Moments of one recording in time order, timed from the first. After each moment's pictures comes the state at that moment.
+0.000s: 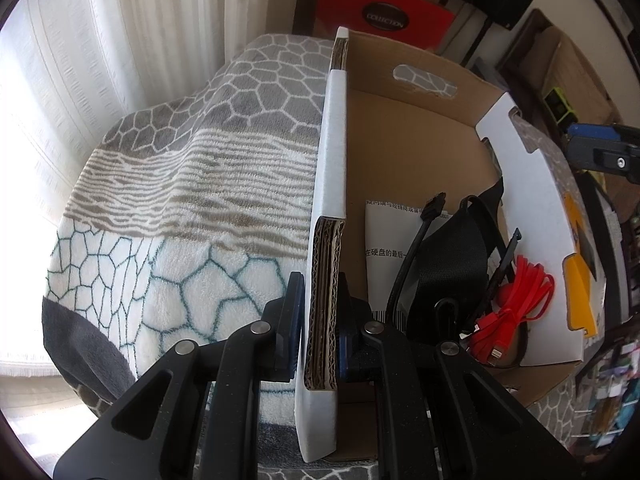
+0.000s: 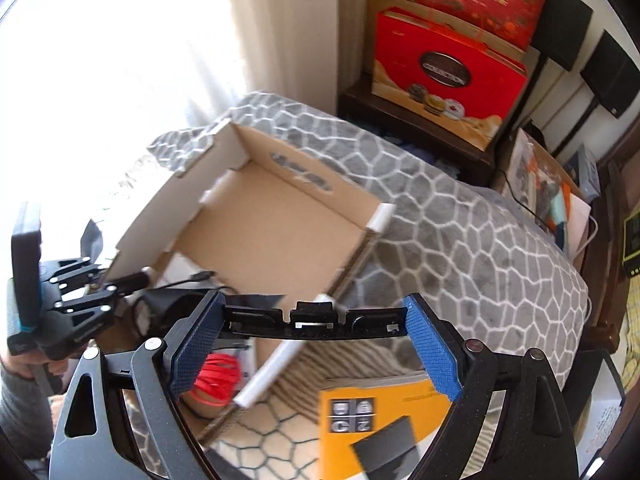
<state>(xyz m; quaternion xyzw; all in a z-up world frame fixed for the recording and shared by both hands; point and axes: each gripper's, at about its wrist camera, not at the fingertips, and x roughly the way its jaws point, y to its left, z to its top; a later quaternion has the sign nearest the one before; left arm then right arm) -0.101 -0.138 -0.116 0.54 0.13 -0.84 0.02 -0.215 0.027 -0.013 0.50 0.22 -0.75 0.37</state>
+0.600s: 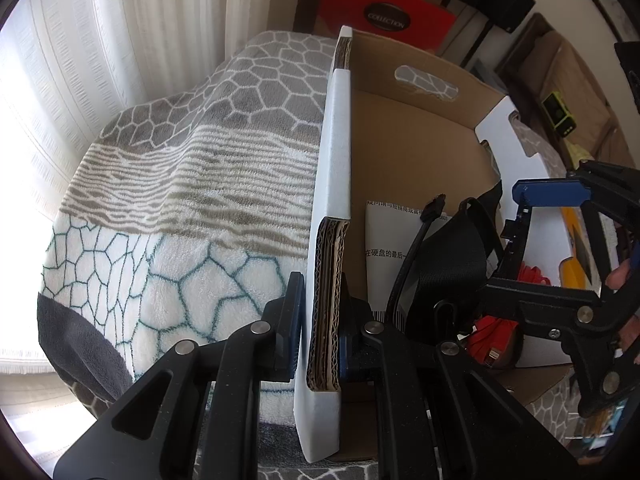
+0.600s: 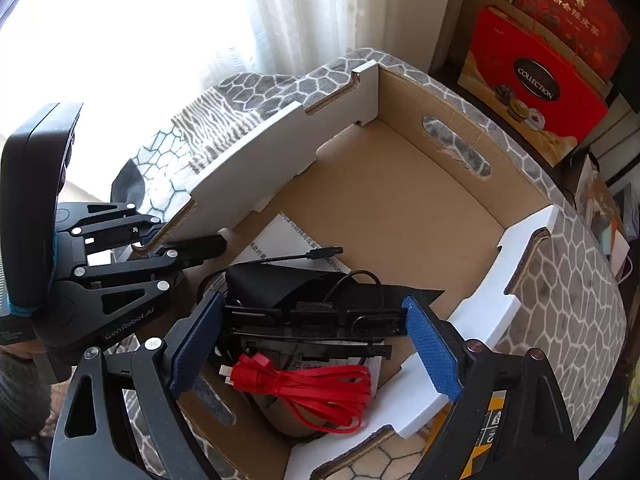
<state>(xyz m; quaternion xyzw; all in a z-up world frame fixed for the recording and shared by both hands) -0.101 -0.140 -0.117 0.54 0.14 -0.83 0.01 -0.149 -0.031 -0.065 0.51 0.28 -0.69 0.43</state>
